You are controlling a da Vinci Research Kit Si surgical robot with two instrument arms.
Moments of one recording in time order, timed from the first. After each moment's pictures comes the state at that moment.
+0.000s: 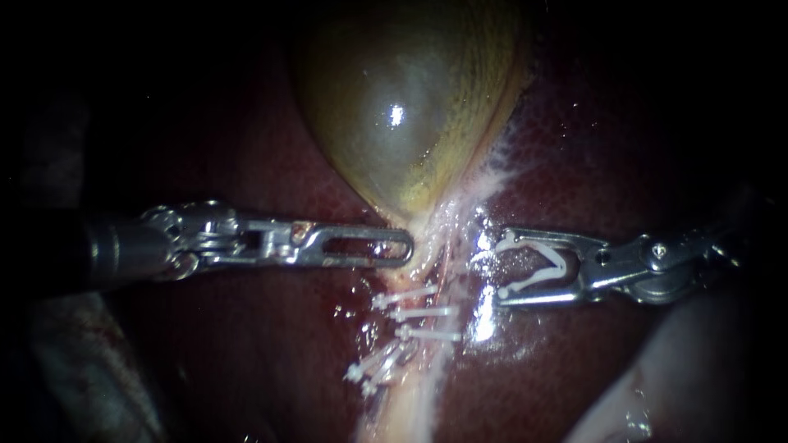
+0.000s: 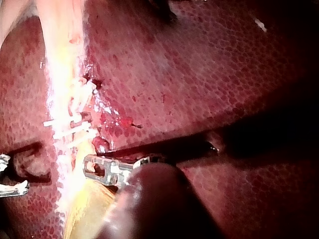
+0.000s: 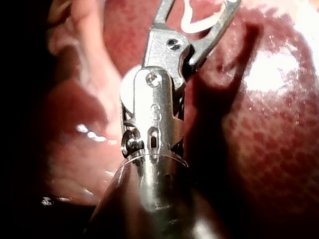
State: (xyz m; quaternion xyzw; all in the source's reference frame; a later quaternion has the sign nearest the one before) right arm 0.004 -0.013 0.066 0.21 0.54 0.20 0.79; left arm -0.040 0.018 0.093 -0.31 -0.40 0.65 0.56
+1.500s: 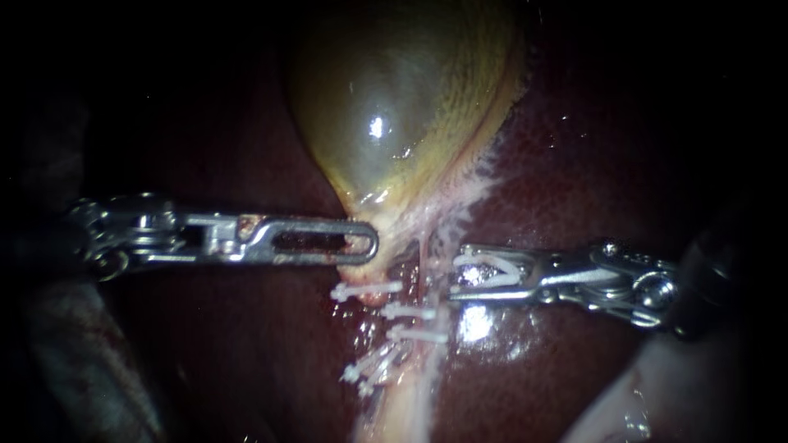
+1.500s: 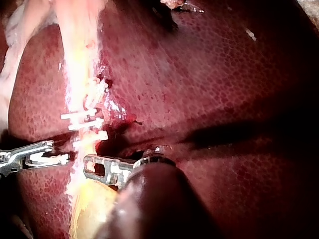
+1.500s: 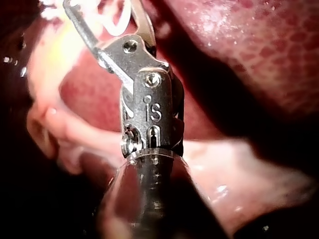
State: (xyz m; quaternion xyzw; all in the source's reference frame) right arm 0.010 -0.014 0.070 0.35 0.47 0.39 0.71; left arm -0.036 0.019 0.083 -0.30 -0.42 0.65 0.57
